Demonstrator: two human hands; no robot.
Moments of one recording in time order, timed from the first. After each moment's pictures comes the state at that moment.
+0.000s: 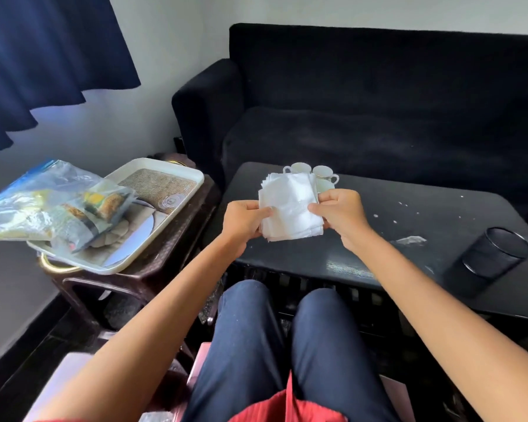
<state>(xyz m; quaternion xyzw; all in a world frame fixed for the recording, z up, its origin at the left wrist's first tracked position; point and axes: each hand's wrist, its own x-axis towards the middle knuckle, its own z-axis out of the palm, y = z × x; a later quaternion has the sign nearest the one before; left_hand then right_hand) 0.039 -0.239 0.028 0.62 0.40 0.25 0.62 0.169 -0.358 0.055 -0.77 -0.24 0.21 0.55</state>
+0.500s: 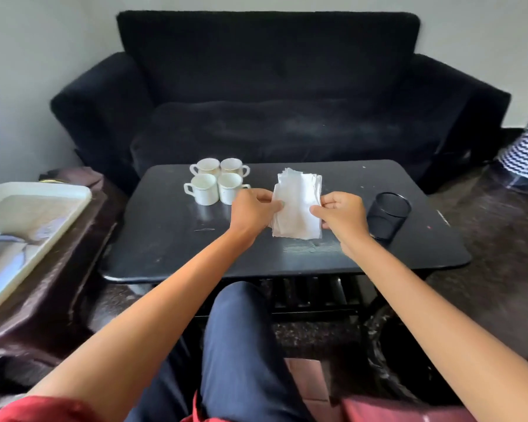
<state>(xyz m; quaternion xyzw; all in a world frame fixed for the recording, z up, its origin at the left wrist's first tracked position) 0.193 -0.369 0.035 0.74 0.29 0.18 0.58 0.272 -0.510 0.035 -0.80 -0.13 0.10 0.57</state>
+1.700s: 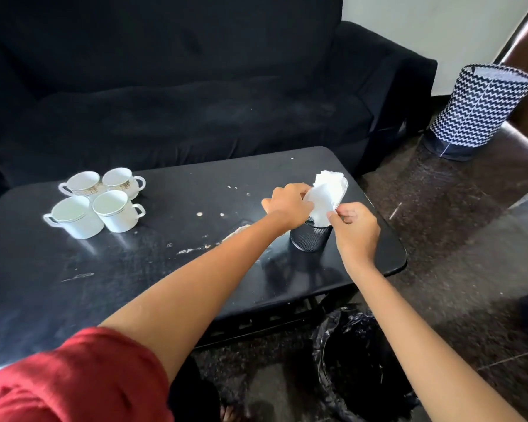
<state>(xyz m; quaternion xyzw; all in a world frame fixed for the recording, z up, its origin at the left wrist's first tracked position) 0.435 -0.502 -0.020 0.90 0.17 0.01 0.40 0.434 -0.625 -0.048 -0.84 0.01 -0.10 0.53</state>
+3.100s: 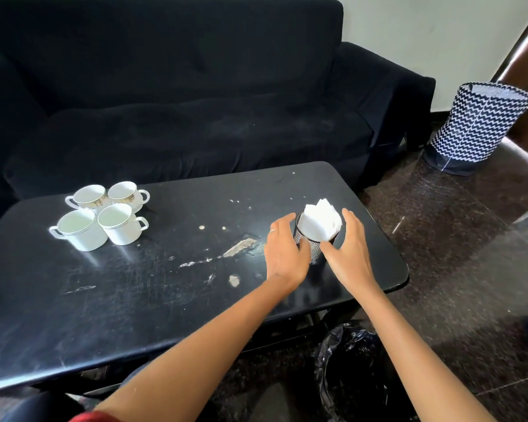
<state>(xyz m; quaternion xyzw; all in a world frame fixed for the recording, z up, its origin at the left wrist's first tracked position) 0.394 -0.521 -0.074 0.84 0.20 0.16 0.48 0.429 -0.633 -0.057 -0.88 -0.11 0.01 0.46</state>
